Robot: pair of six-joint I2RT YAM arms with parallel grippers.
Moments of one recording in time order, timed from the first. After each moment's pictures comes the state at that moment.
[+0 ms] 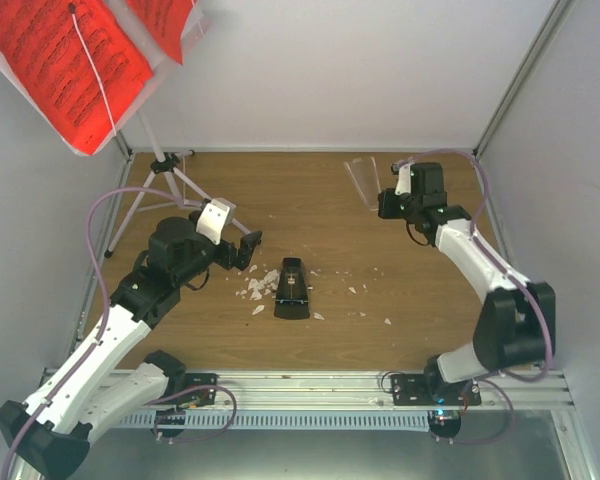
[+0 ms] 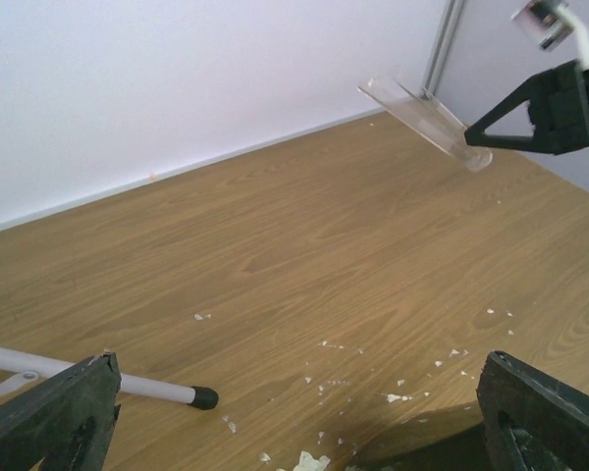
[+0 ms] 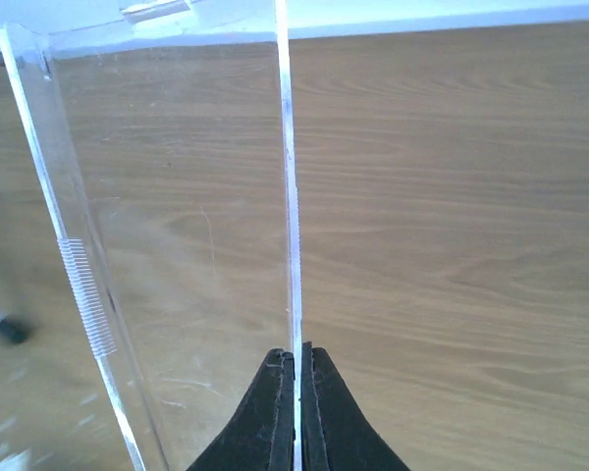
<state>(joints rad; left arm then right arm) -0.48 0.83 0.84 -0.33 0.08 -0.03 0.18 1.51 1.11 -0.30 -0.17 0.18</state>
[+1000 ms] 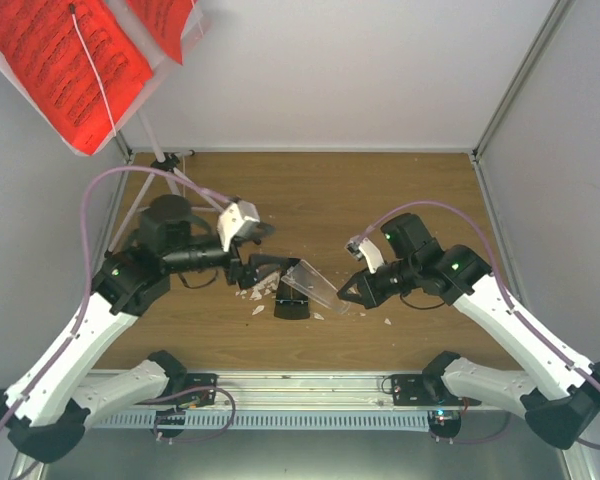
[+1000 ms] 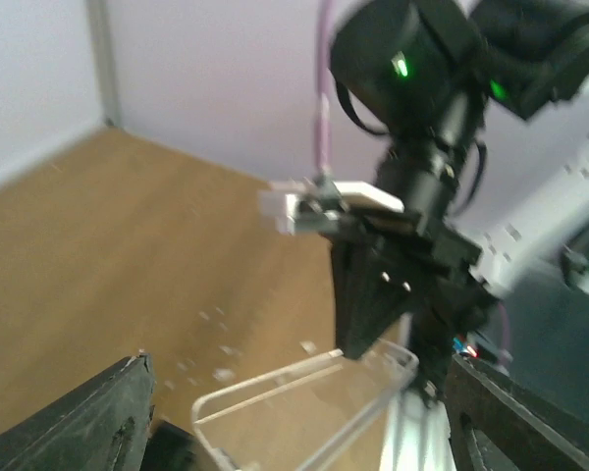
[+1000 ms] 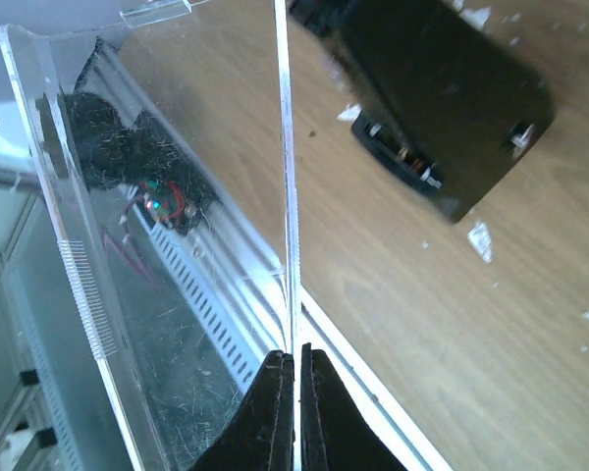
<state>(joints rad) -0.60 0.92 1.21 -0.58 0.60 0.01 0.66 1.04 1.09 -0.99 -0.58 0.24</state>
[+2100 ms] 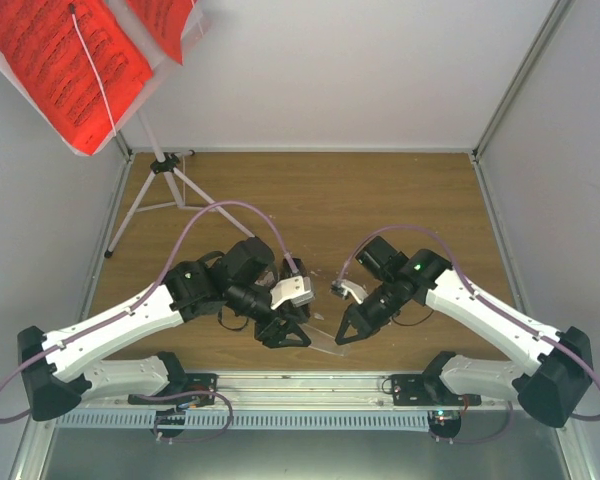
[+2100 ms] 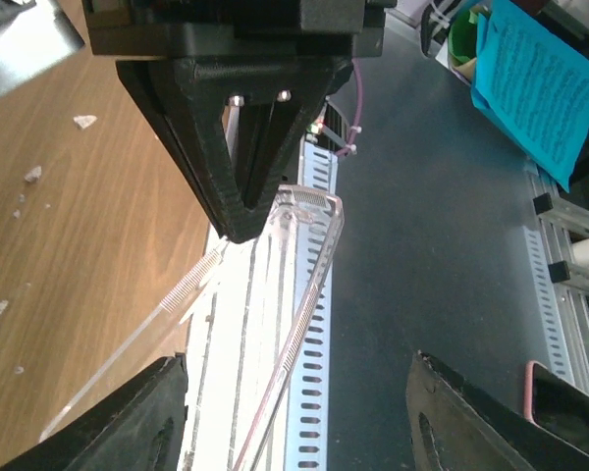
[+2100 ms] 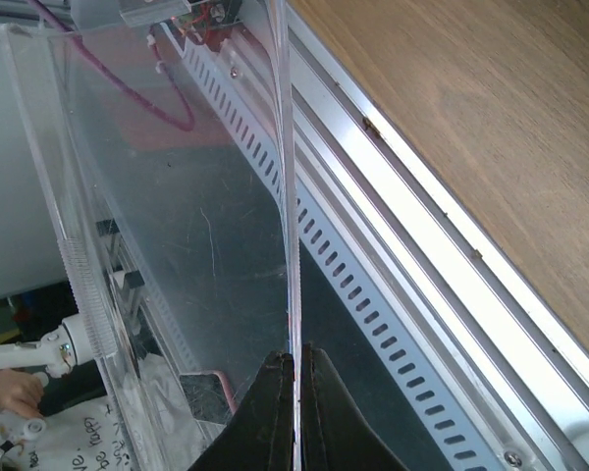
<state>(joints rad) -0.97 1.10 1.04 -0.76 0.66 0.02 0.75 1.16 0.95 -1.13 -0.81 0.19</state>
